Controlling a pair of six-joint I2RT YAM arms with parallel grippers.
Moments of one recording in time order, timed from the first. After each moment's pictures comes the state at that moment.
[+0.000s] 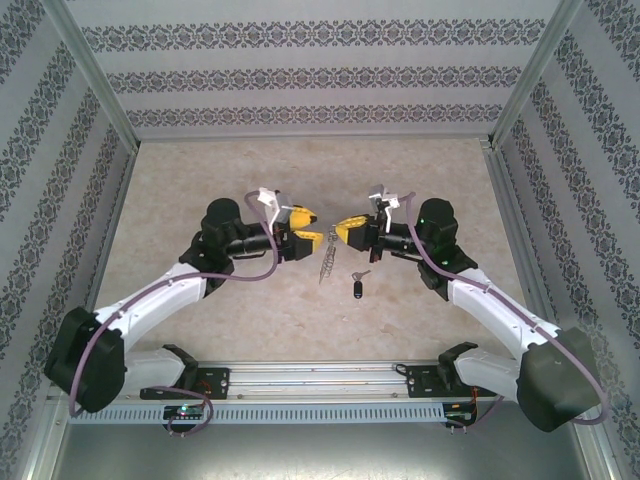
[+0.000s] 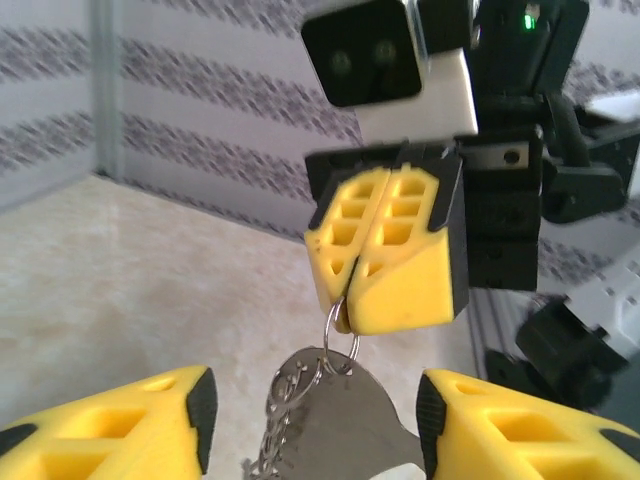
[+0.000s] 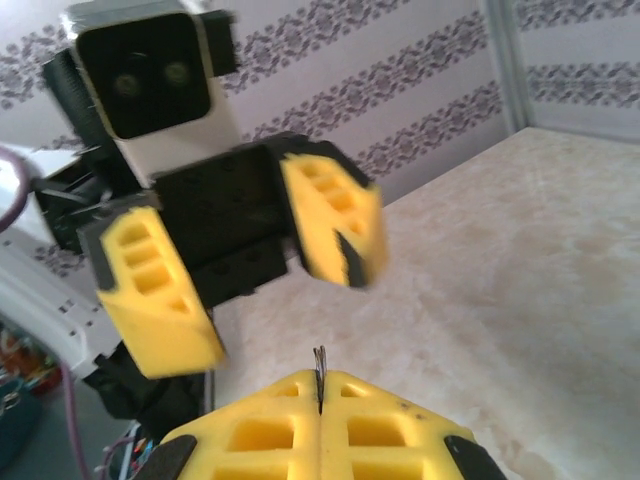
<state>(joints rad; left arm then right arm) -0.51 1.22 0.73 0.45 0.74 -0.17 0.39 1.13 0.65 0.41 -0.93 0.38</state>
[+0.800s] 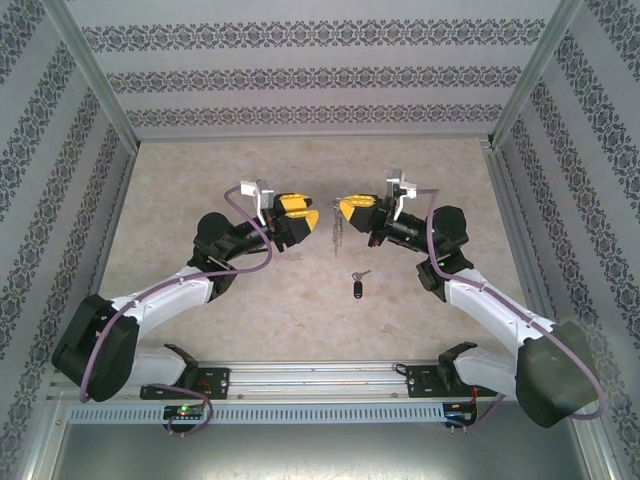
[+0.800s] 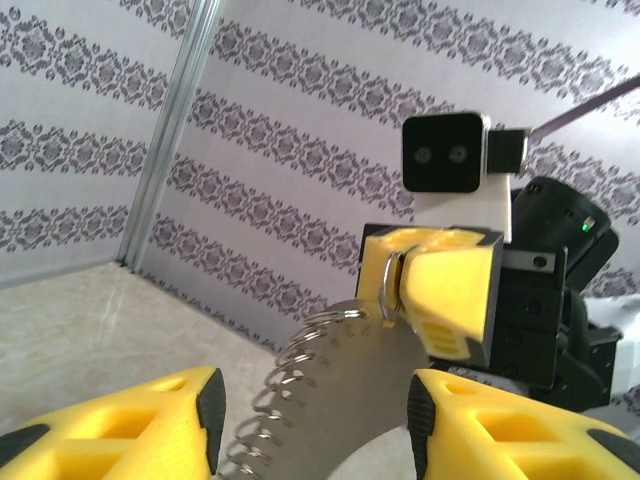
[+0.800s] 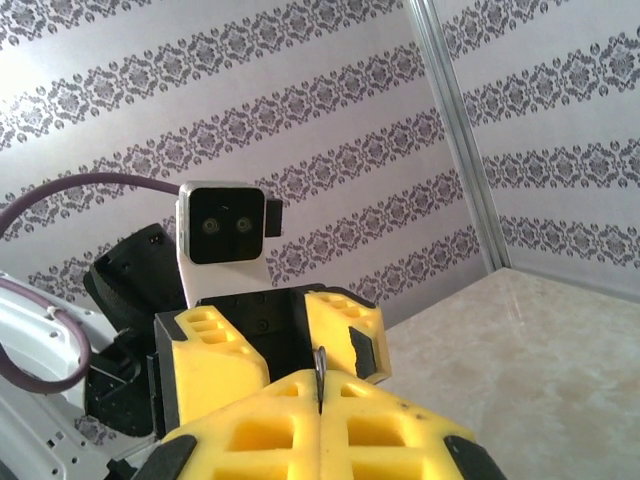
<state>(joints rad) -0.51 1.31 0.65 0.95 0.61 -0.56 0.42 1.15 0.63 0.83 -0.77 0.60</state>
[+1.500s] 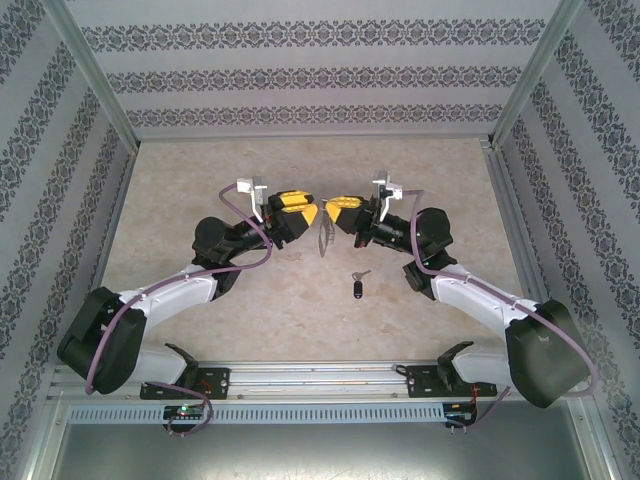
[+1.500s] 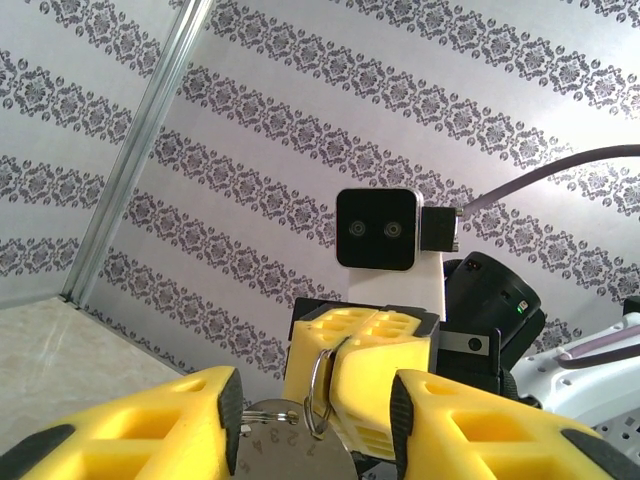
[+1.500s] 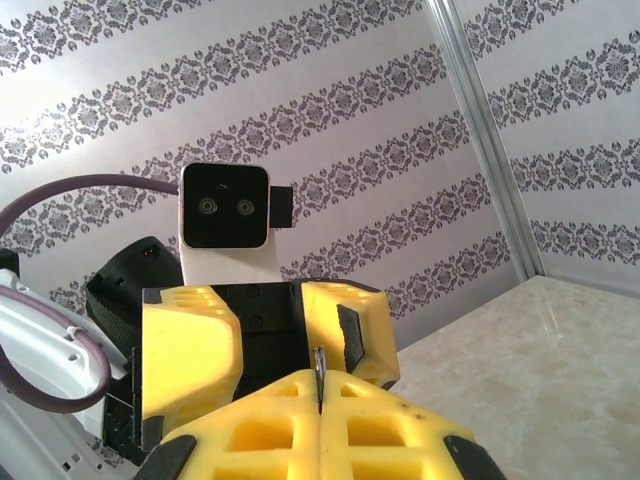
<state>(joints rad) -0.52 1.35 0.65 1.13 0.61 -0.71 0.50 1.26 0.63 0.96 -0.71 0.64</state>
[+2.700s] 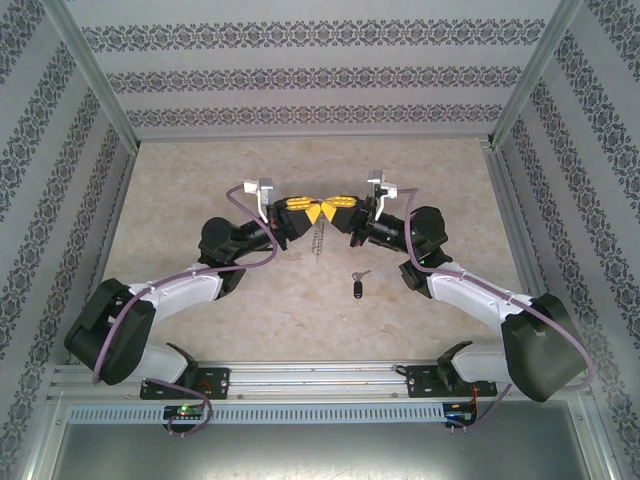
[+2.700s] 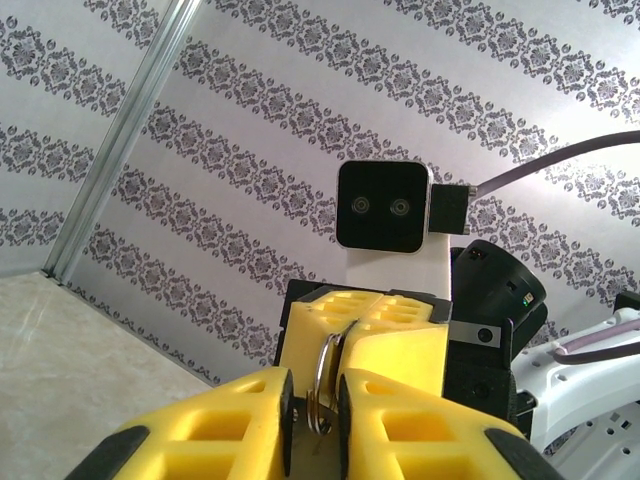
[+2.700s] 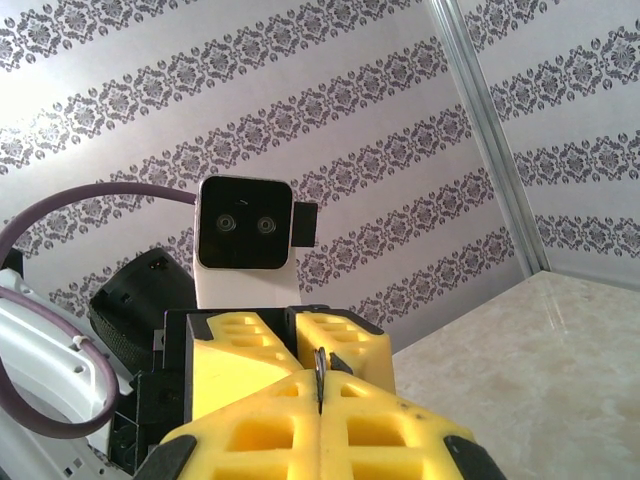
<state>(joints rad) -0.53 1.41 0.65 1.17 0.61 -0.75 0.52 1.29 0.65 0.97 -0.70 0.65</state>
